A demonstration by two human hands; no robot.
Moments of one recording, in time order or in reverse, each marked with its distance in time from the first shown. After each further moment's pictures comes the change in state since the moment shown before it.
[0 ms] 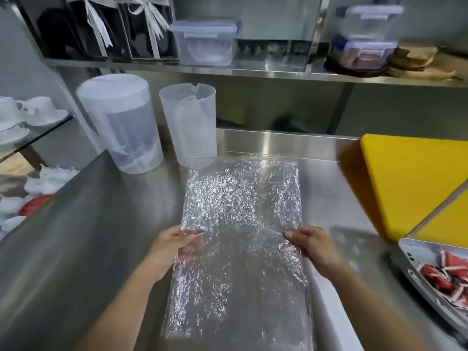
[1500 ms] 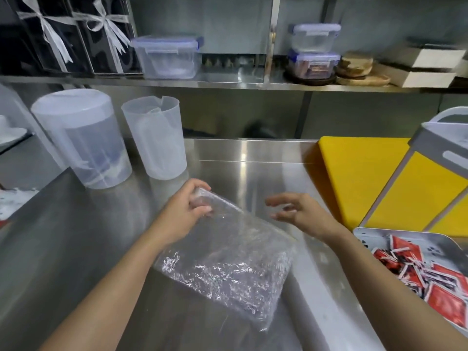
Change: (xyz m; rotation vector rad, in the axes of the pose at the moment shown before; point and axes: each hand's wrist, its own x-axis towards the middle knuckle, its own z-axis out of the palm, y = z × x) left_hand -0.036 0.095 0.083 0.437 -0.189 0.589; right_hand -0.034 -0.091 -0.043 -0.651 -0.129 -0.389
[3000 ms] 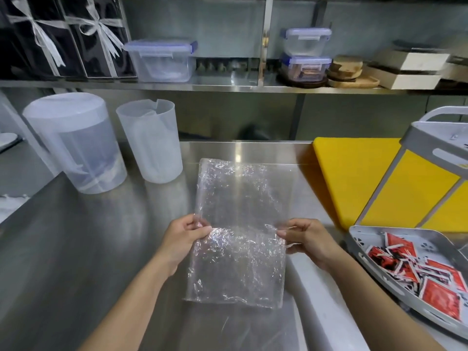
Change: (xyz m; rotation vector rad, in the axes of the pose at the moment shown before) left_hand -0.013 -0.042 0.029 -0.357 0.069 -0.215; right_hand -0.025 0.048 0.025 0.610 0.106 0.356
